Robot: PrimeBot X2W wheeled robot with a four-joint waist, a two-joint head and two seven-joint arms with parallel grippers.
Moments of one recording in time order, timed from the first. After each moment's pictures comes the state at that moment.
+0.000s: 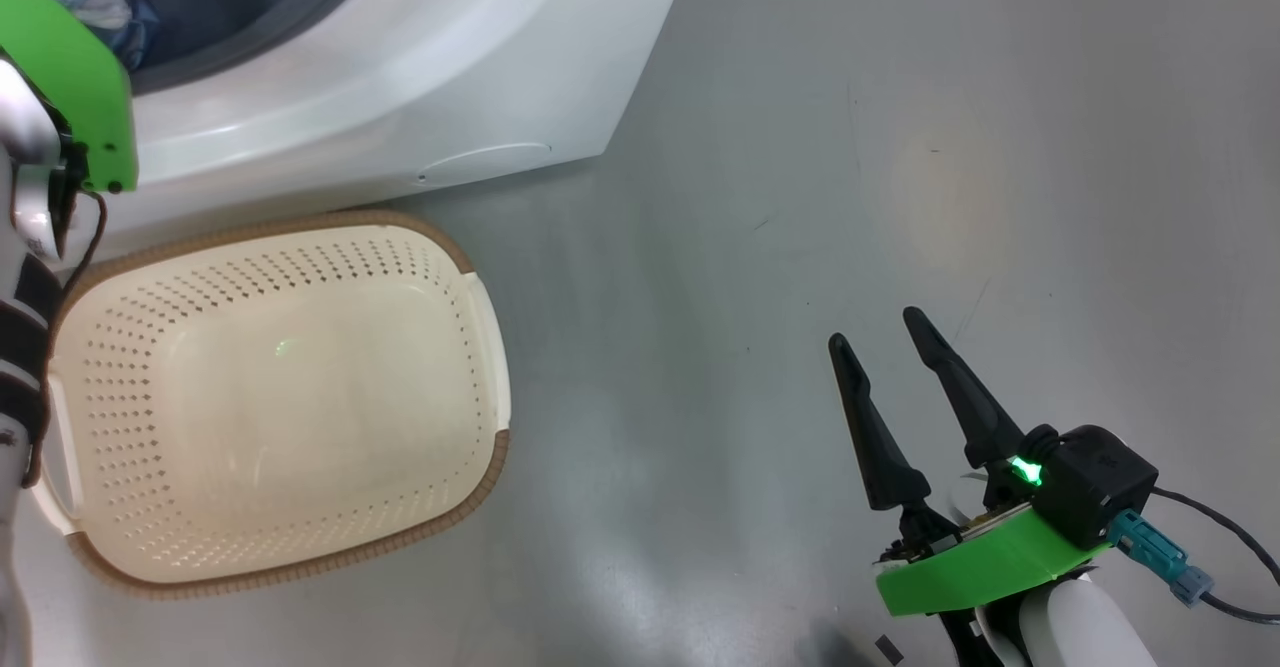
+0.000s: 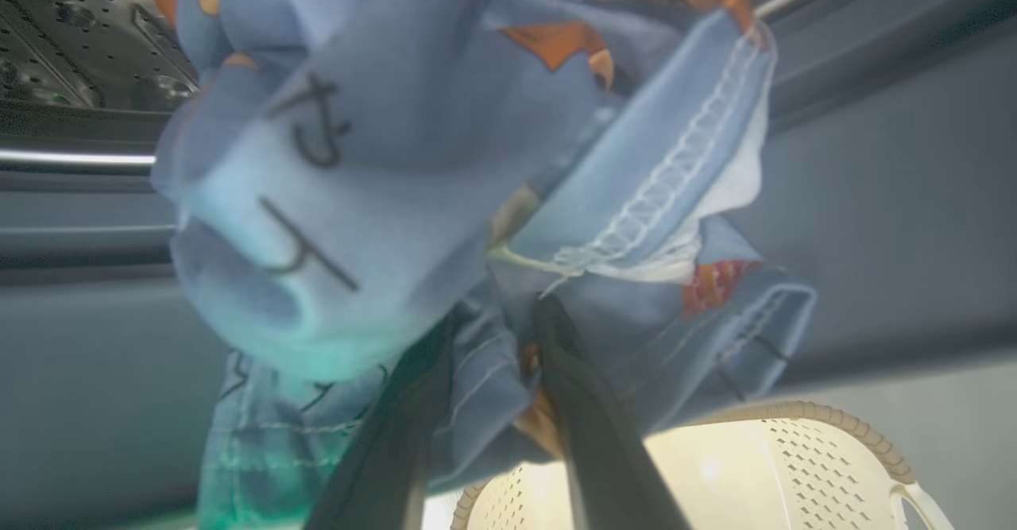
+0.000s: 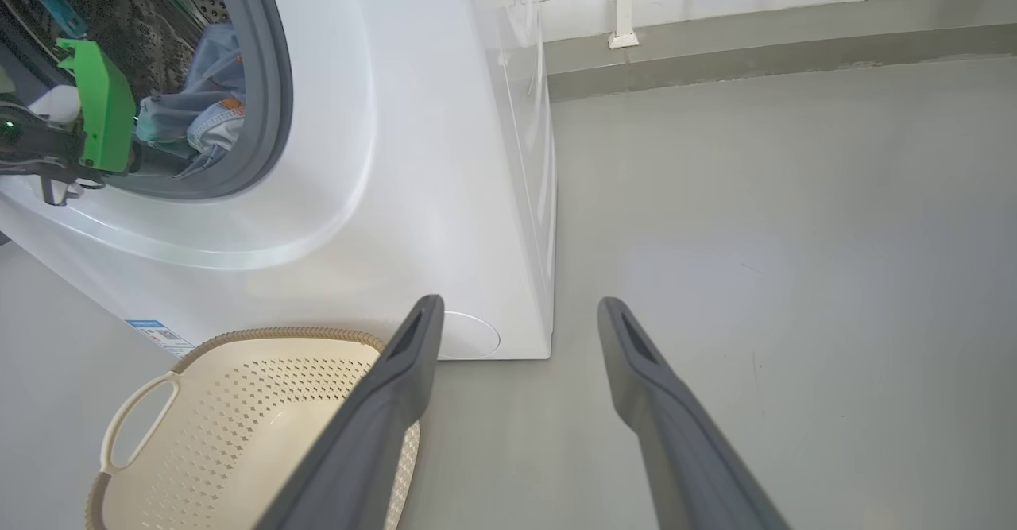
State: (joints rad) left arm -1.23 0.32 -0.45 1.03 -0.28 0.09 0.37; right arm -0.16 -0.05 0.19 0.00 0.26 0.12 -0.26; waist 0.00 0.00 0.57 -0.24
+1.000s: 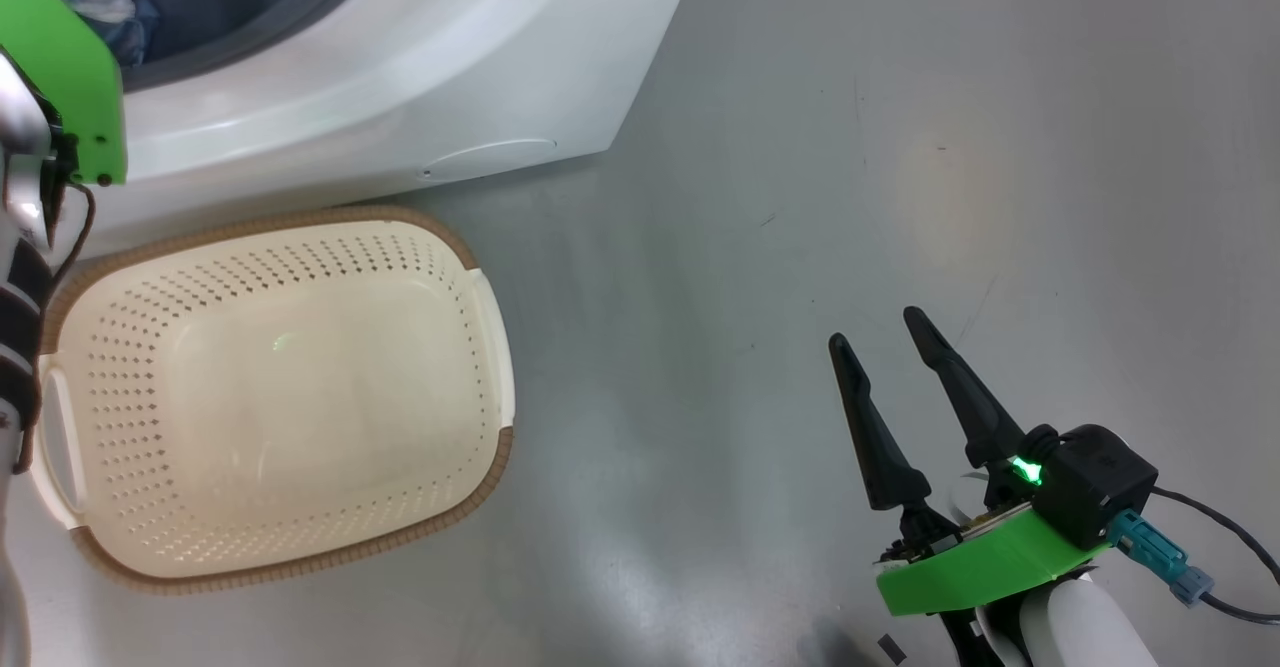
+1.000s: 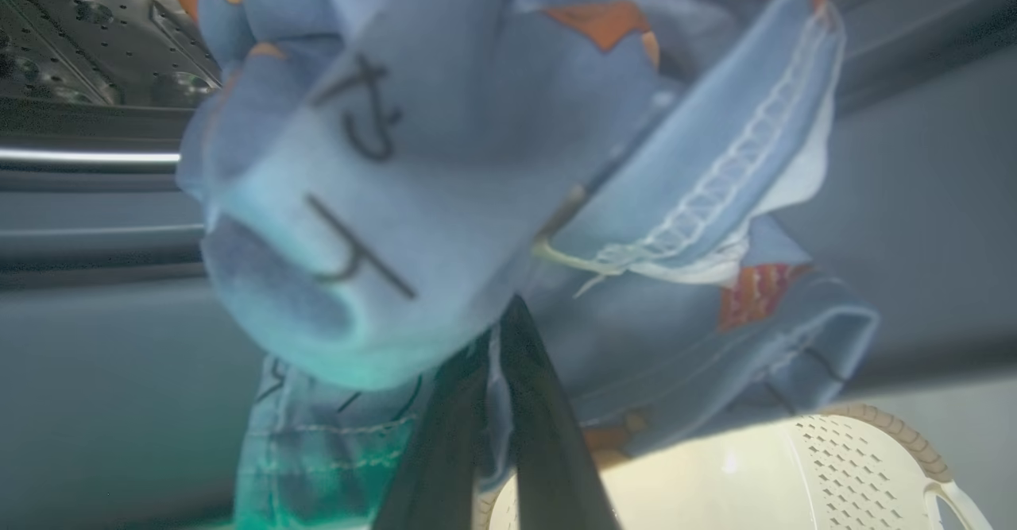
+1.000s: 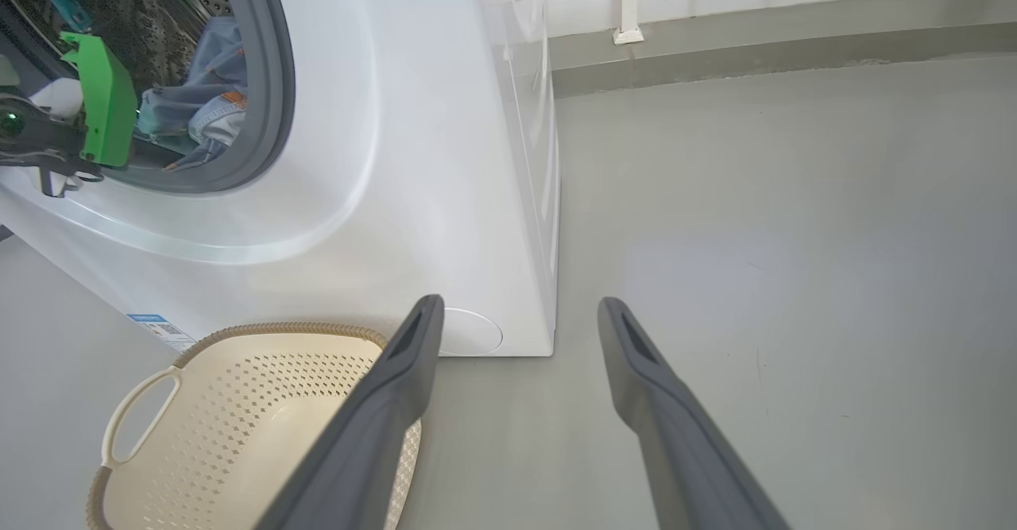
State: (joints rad) left arm -1.29 0.31 -0.50 1.12 -0.29 0.08 0.35; right arm -0.16 -0.05 0.19 0.00 0.25 0.12 -0.26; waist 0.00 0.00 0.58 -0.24
